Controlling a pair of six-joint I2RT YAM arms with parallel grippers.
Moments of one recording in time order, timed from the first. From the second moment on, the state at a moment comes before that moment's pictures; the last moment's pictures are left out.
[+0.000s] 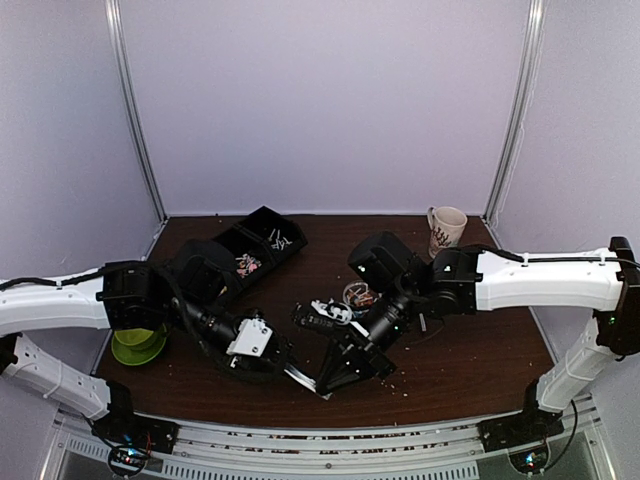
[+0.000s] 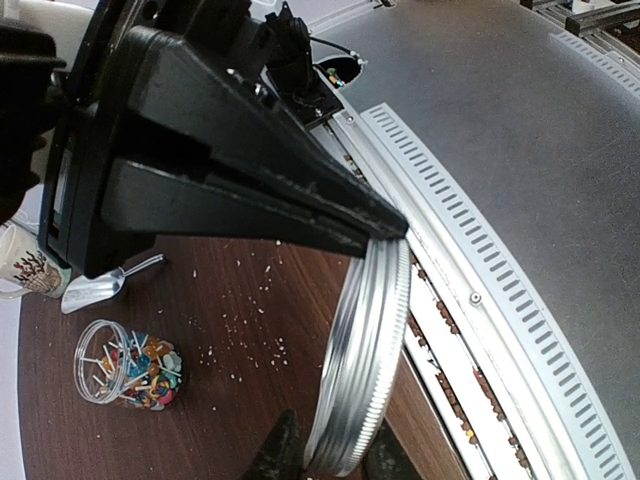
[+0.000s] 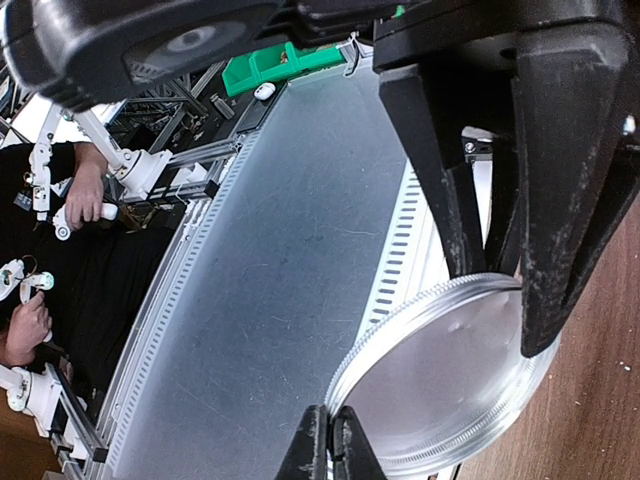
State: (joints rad) left arm -1.14 1.19 0.96 -0.49 0.49 0.76; right arm 1.12 1.55 1.23 -0.48 -0.94 -0.15
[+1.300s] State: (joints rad) left arm -1.01 1.52 1.11 -0.54 0.54 0.46; right arm 0.88 1.30 1.12 -0.53 -0.34 -0.03
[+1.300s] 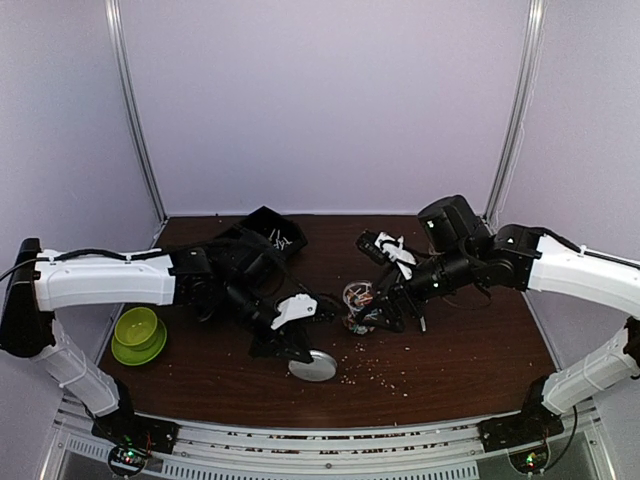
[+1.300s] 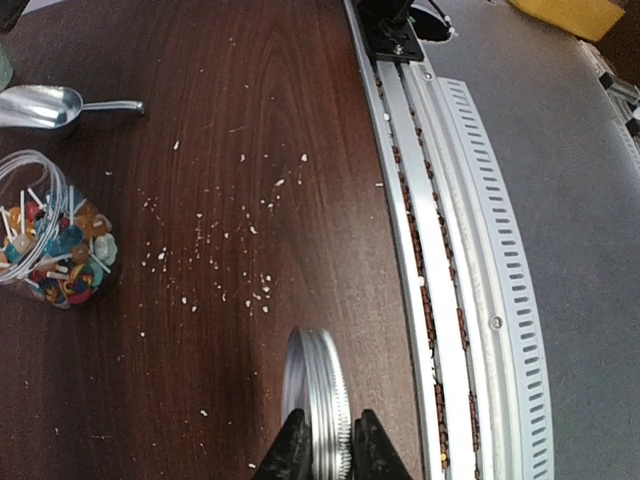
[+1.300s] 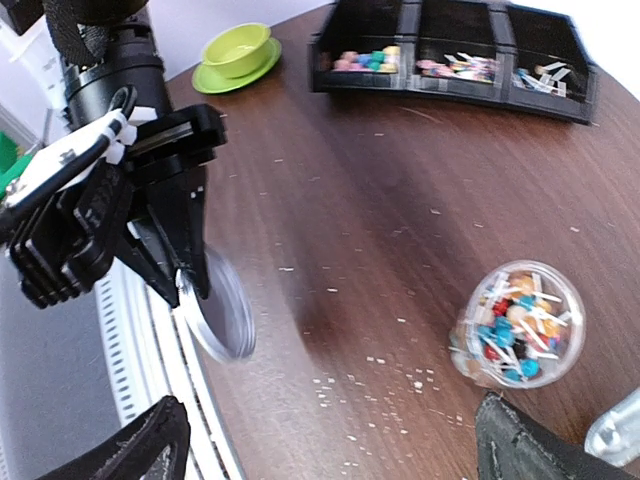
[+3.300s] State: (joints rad) left arm -1.19 1.81 1.13 -0.66 0.06 0.18; right arm 0.86 1.26 0.98 -0.46 -0.16 0.03
